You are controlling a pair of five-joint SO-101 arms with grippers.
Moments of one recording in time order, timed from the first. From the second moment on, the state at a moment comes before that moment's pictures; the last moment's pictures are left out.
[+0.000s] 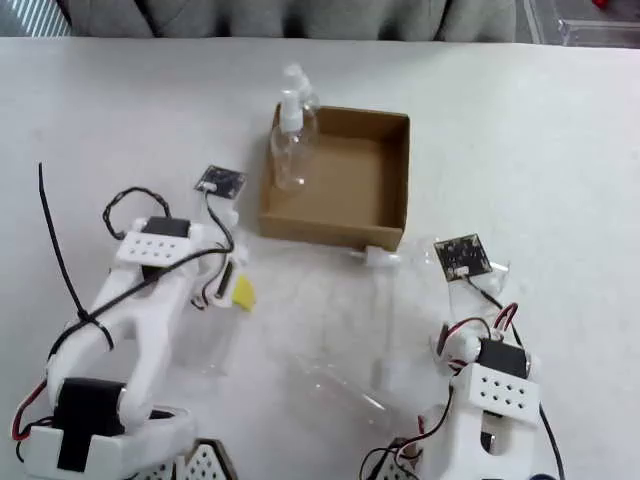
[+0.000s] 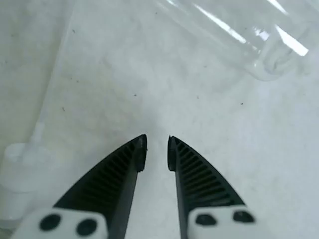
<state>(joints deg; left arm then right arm) 1.2 -10.3 43.4 62.1 -7.1 13.8 -60.6 80.3 55.6 30.6</state>
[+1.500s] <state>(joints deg) -0.9 -9.9 43.3 57.8 1.7 13.8 -60.6 81.0 55.6 30.6</state>
